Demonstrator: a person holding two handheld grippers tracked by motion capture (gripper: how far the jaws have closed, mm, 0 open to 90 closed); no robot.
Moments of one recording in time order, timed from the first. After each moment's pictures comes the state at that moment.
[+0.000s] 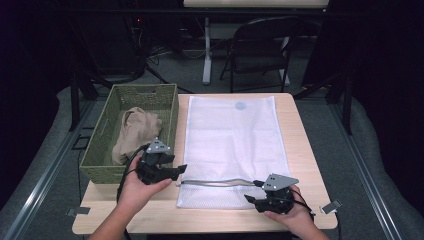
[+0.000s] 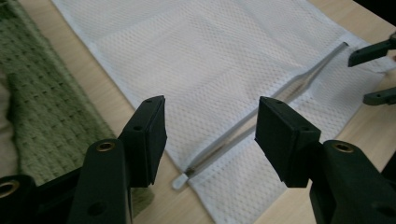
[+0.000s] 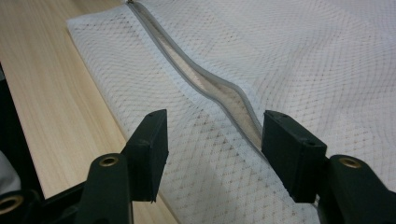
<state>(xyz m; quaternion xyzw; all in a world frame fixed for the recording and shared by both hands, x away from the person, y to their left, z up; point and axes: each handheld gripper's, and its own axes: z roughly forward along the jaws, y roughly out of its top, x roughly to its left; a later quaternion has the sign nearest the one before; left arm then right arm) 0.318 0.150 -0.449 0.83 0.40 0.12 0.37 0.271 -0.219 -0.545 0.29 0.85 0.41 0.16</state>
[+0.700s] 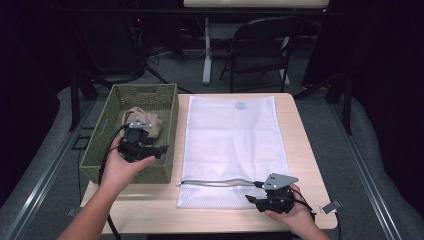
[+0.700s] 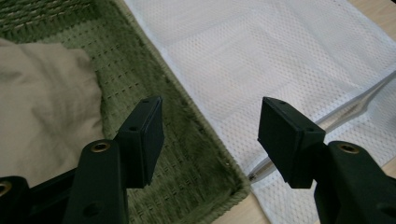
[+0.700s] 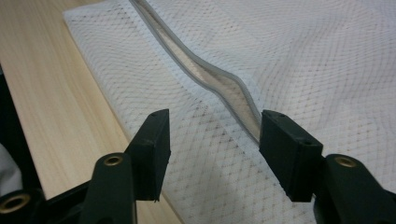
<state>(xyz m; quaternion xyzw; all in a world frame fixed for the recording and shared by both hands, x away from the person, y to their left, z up) 0.358 0.191 -0.421 0.81 0.45 0.14 0.34 0.273 -0.221 -0.547 0.29 0.86 0.40 0.15</state>
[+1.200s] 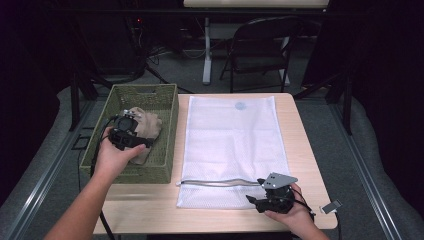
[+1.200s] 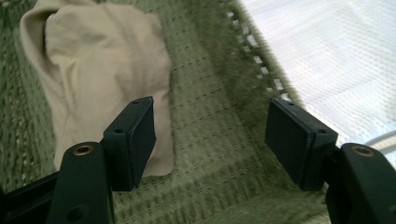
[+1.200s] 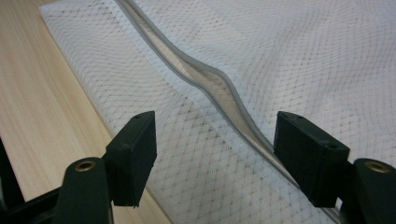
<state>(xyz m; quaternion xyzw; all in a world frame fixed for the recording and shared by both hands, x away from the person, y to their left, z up) 0.394 0.220 -0.424 0.79 0.53 0.15 0.25 0.274 -0.221 -0.547 0.31 0.86 0.38 0.17</state>
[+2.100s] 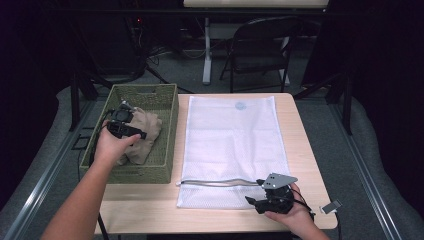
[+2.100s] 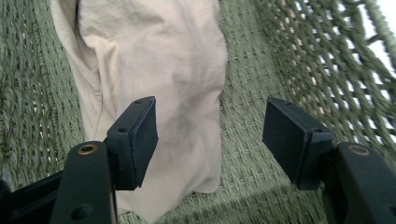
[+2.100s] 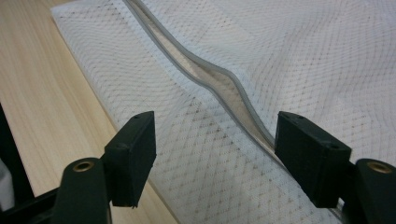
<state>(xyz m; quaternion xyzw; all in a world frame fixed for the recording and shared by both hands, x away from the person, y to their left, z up) 0.448 0.246 -0.450 0.78 0.58 0.13 0.19 0.274 -0.220 -0.549 0.31 0.86 0.39 0.15</state>
